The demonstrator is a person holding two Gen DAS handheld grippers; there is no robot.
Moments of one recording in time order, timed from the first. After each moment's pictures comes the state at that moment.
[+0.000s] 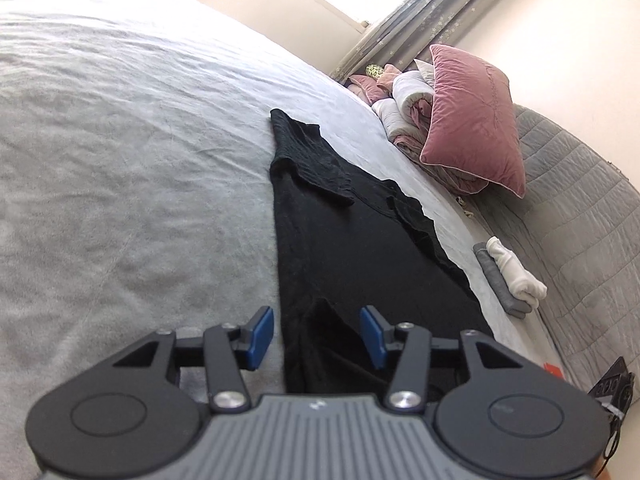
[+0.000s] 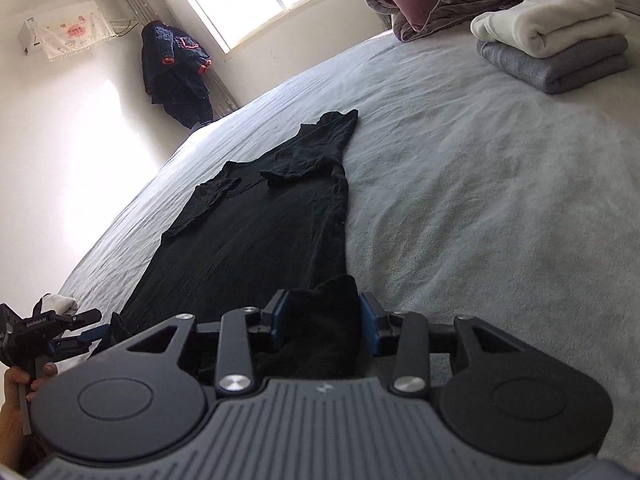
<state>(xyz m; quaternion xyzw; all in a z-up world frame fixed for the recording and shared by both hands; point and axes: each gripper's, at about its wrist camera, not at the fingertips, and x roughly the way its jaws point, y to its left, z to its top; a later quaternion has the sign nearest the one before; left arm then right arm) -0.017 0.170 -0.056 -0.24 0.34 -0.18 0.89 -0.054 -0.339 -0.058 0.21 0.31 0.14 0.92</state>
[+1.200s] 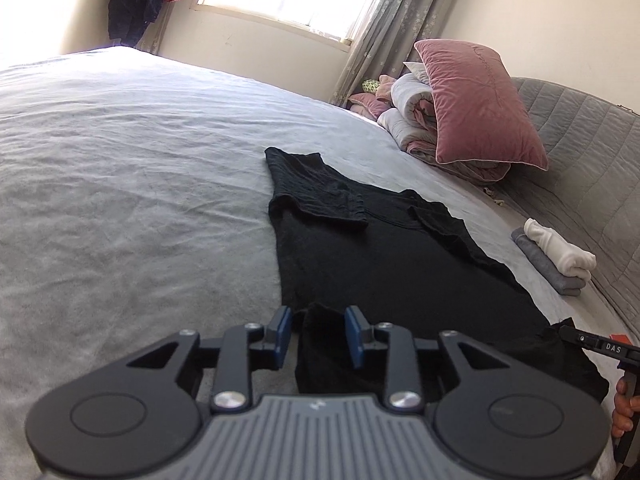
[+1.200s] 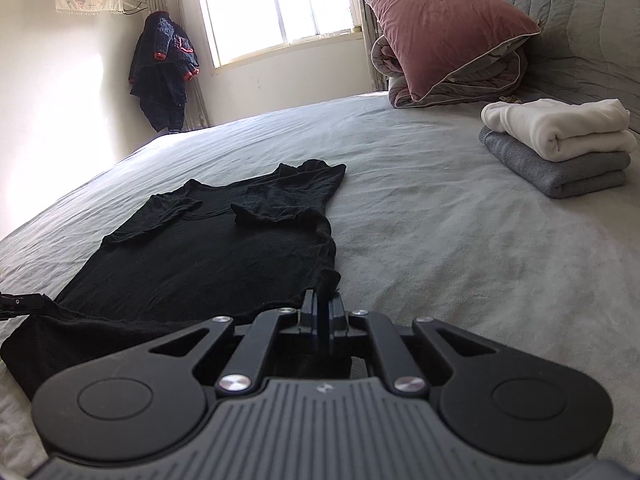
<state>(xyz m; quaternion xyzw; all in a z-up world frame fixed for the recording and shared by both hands) 0.000 0.138 -0.052 -0.13 0.29 -0.15 0.94 -0.020 -0.306 -0.053 0.10 0.24 0.07 0.96</state>
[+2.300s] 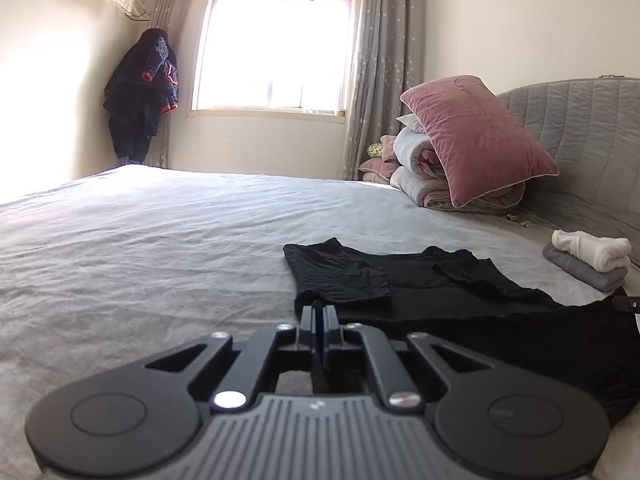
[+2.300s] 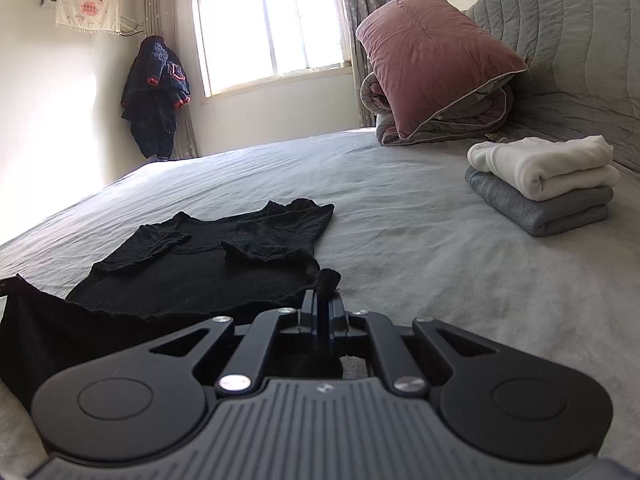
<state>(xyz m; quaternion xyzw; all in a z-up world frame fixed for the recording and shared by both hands) -0.011 0.127 -0.028 -0.03 0.16 -0.08 0.98 -0.024 -0.301 -0.036 0.08 0.18 0.03 0.98</state>
